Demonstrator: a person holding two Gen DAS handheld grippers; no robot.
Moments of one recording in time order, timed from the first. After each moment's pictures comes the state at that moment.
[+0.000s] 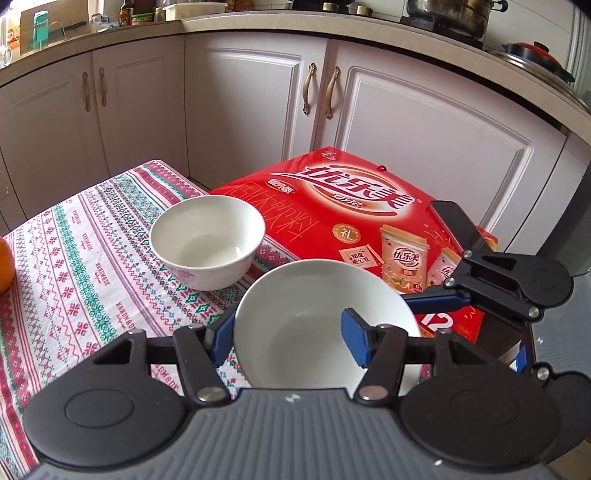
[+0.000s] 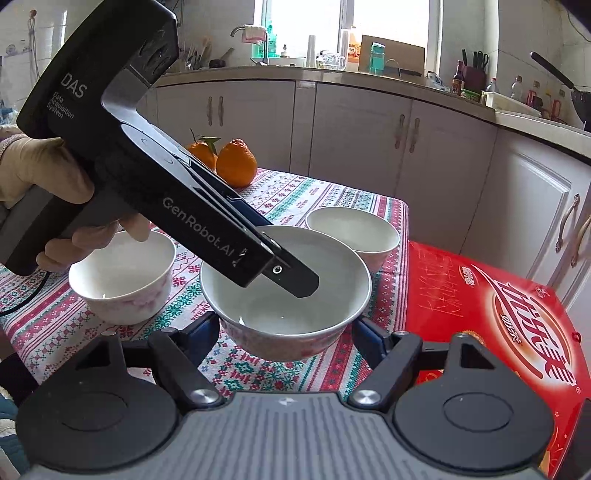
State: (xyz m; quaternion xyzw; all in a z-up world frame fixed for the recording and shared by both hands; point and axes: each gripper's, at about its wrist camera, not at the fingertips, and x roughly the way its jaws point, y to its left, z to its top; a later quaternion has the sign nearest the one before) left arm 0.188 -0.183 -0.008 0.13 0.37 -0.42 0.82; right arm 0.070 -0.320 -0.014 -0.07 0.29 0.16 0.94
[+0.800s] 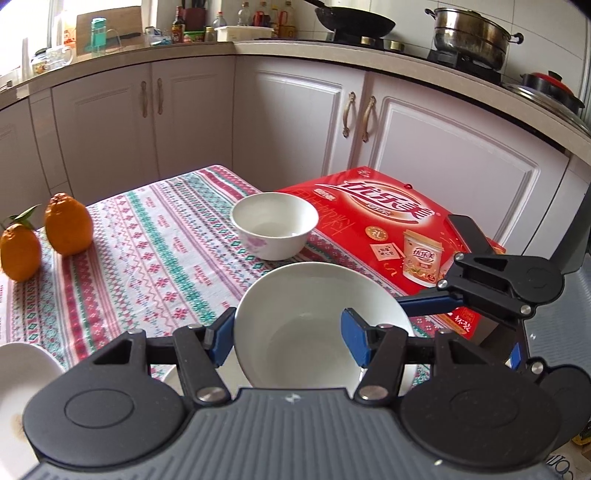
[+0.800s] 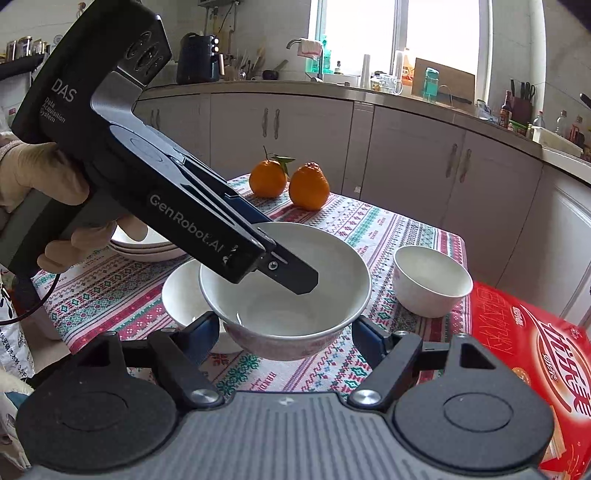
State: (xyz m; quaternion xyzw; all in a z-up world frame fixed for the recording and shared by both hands) left arm 0.148 -0.096 0.018 0.10 0.34 -0.36 0.86; right arm 0.047 -0.250 0.009 -0.10 0.27 0.23 0.93
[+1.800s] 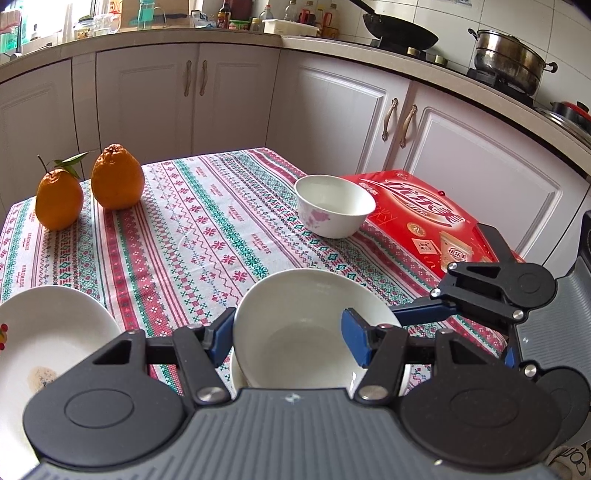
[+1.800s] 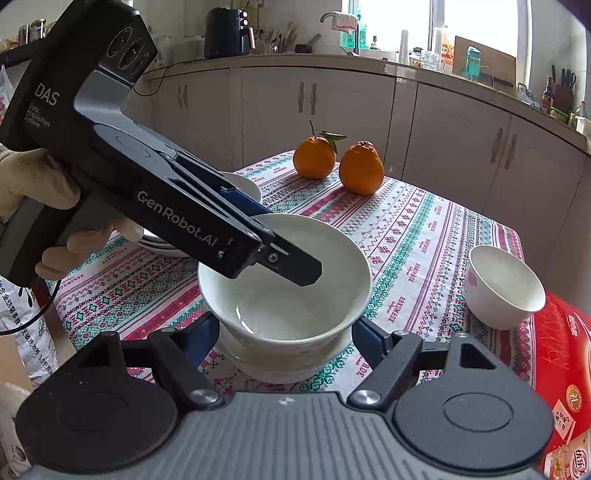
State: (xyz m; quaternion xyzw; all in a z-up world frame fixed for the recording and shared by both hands) left arm 0.166 -0.037 -0.009 0.05 0.36 -0.33 0.87; right arm 0.086 -0.196 -0.009 -0.10 0.32 0.27 0.90
